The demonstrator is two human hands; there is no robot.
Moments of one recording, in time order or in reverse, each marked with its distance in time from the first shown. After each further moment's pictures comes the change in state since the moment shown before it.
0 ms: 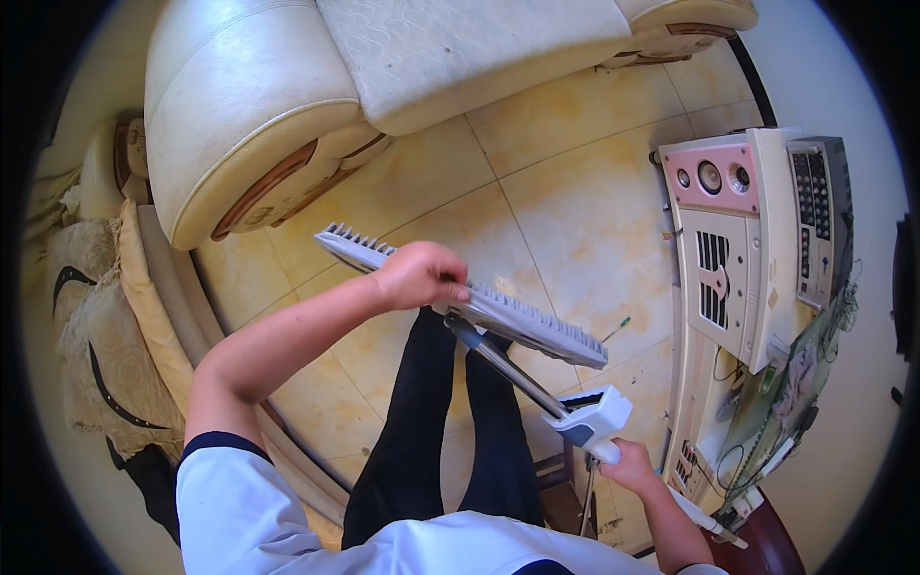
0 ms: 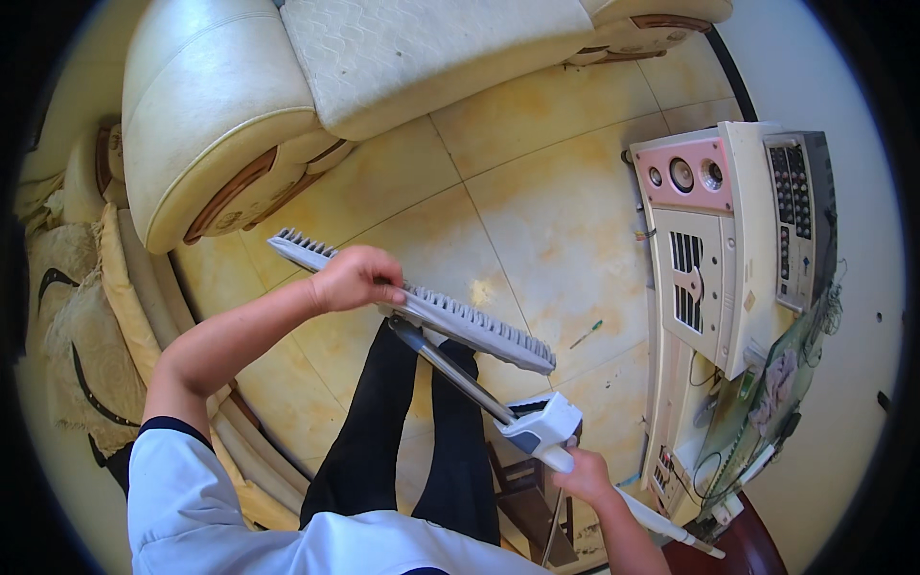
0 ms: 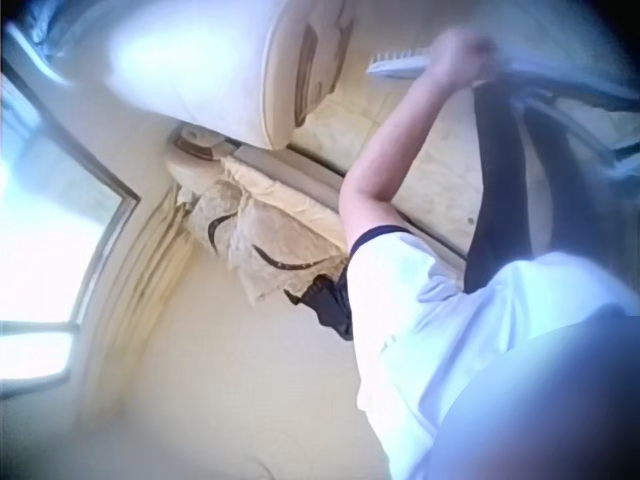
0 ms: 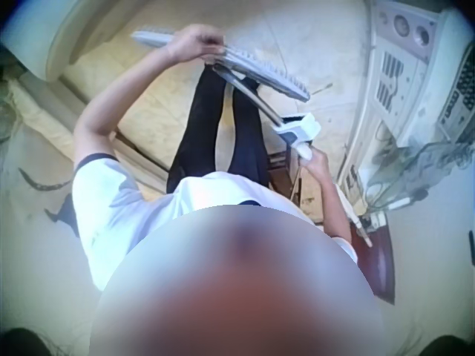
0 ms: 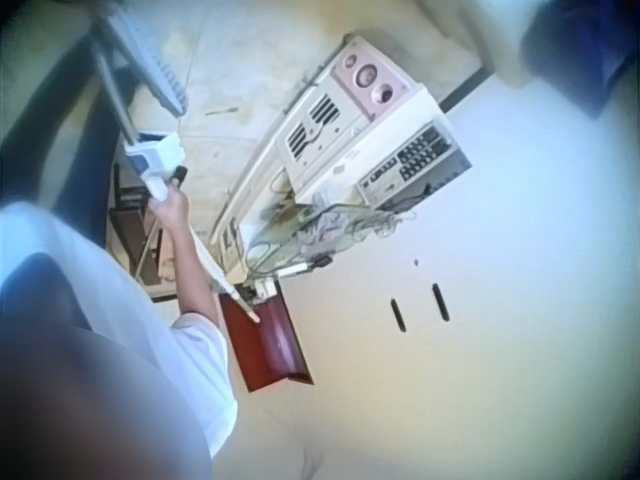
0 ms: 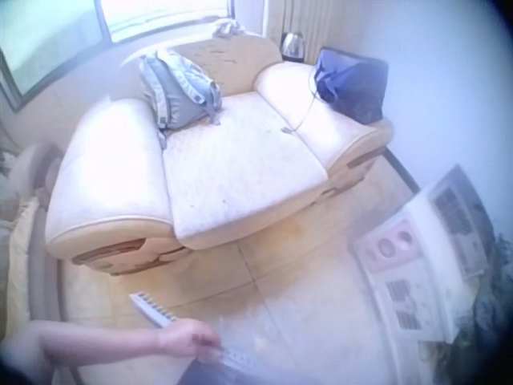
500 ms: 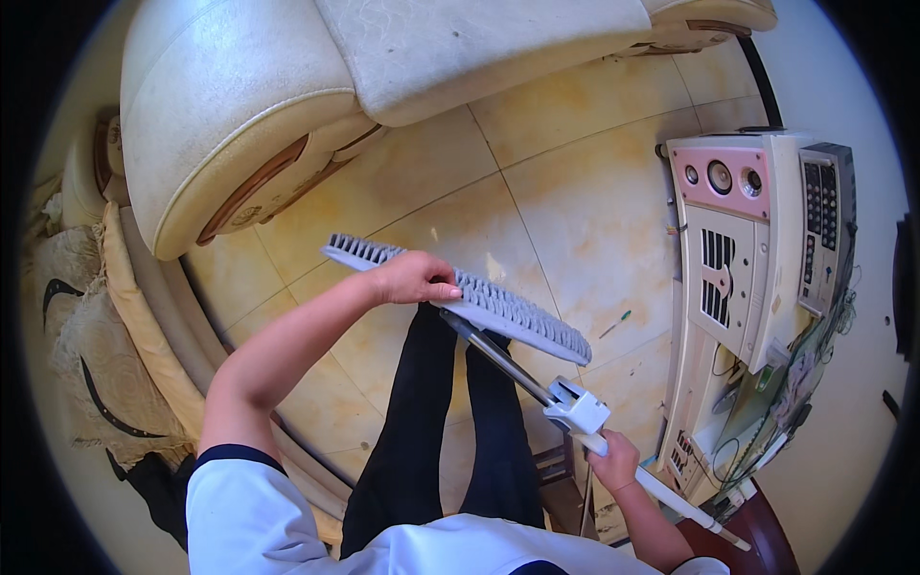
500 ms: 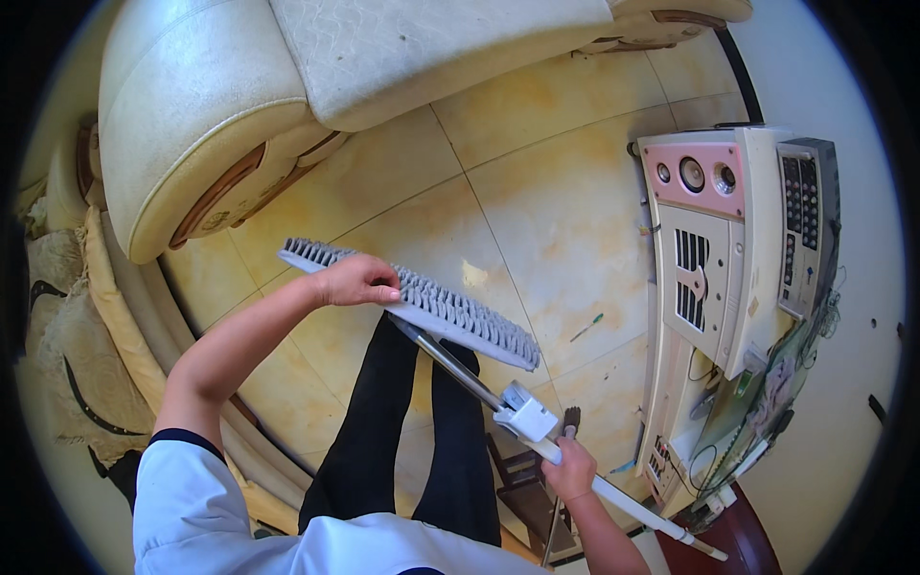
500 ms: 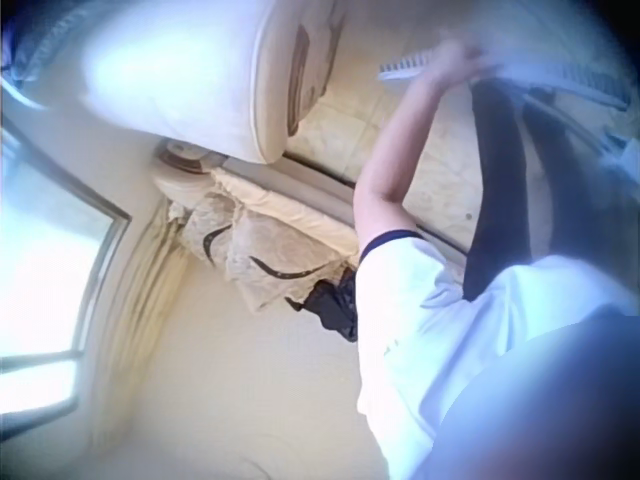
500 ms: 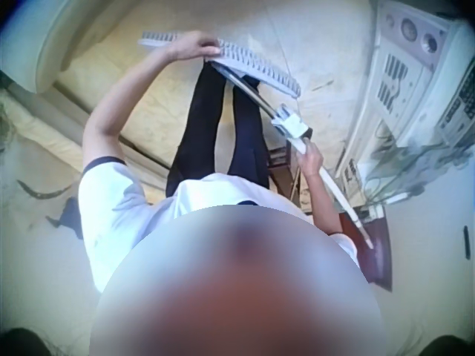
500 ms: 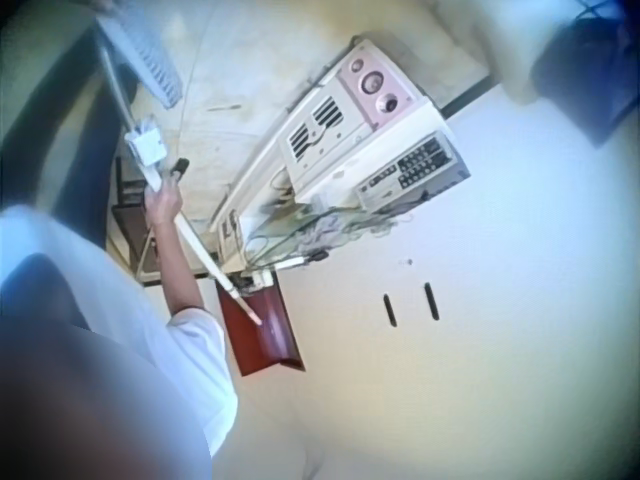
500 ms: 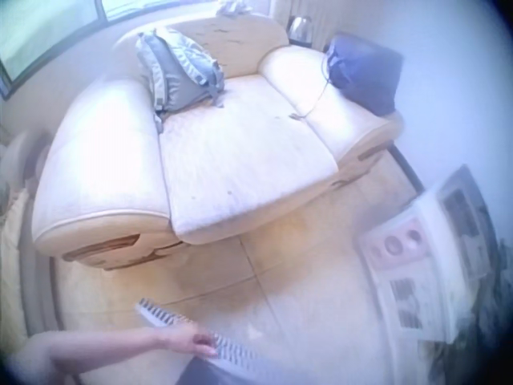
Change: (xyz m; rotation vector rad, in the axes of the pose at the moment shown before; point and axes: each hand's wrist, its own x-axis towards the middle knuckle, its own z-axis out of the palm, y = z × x) left_hand 0.015 -0.090 0.006 -0.086 -0.274 -0.152; right_hand 0.023 -0.033 0.049 -0.312 0.489 -0.207
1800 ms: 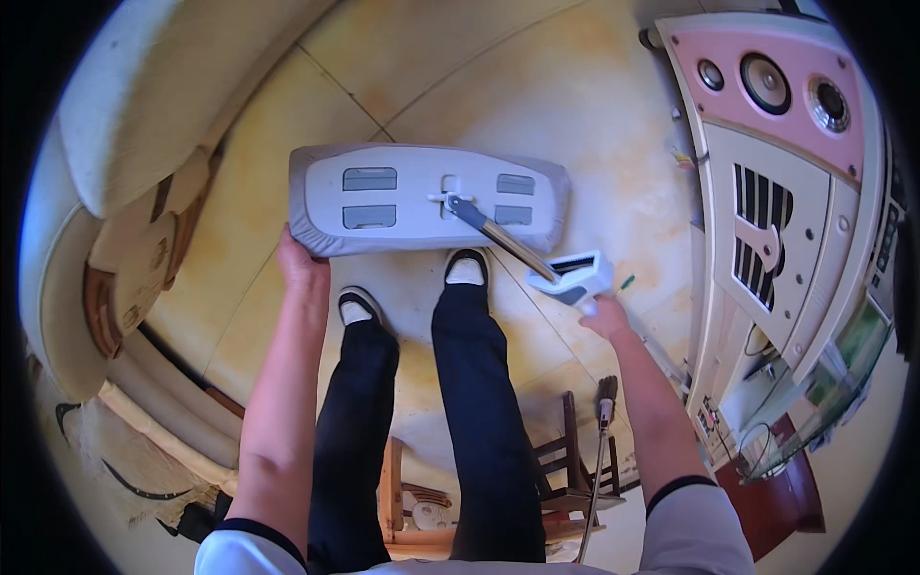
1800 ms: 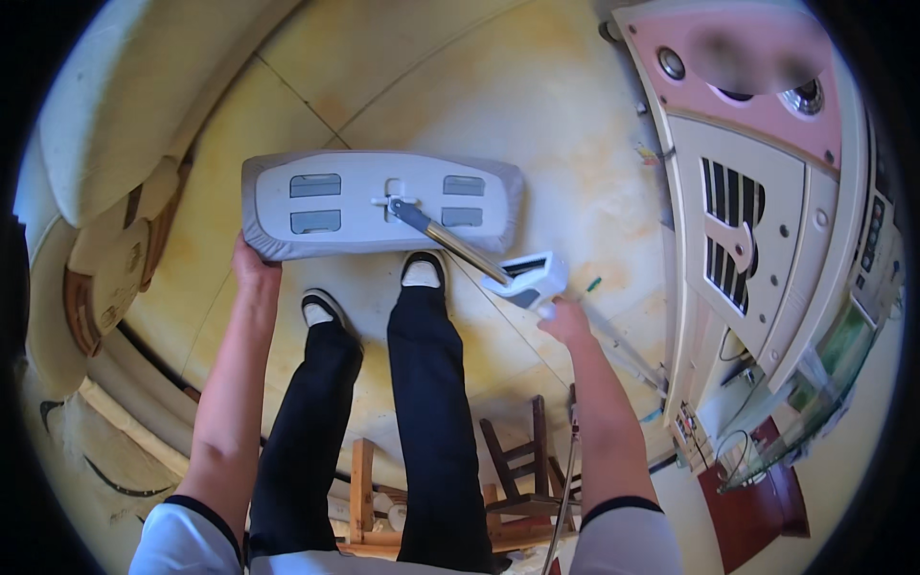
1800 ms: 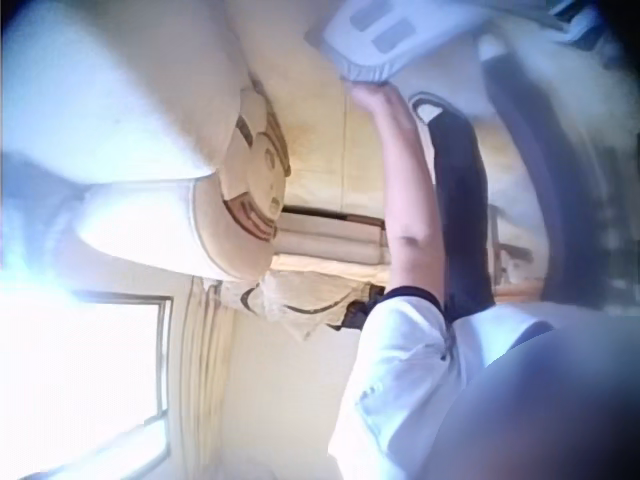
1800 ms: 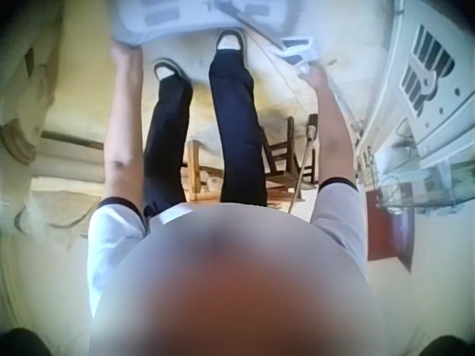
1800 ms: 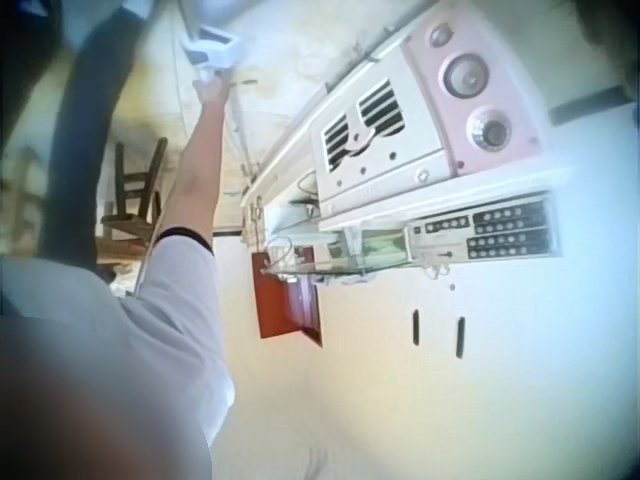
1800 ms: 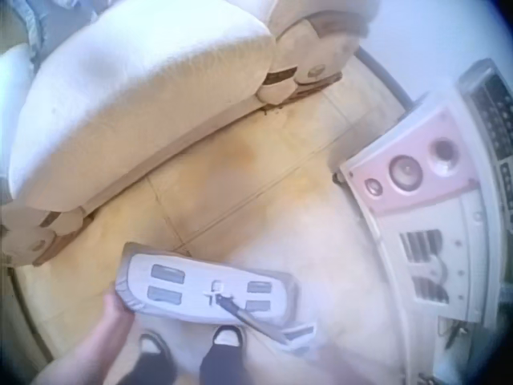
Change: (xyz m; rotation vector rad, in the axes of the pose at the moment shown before) left_hand 0.243 -0.155 0.054 -1.551 1.377 -0.319; right_hand 0.309 0.268 0.224 0.074 -0.532 0.422
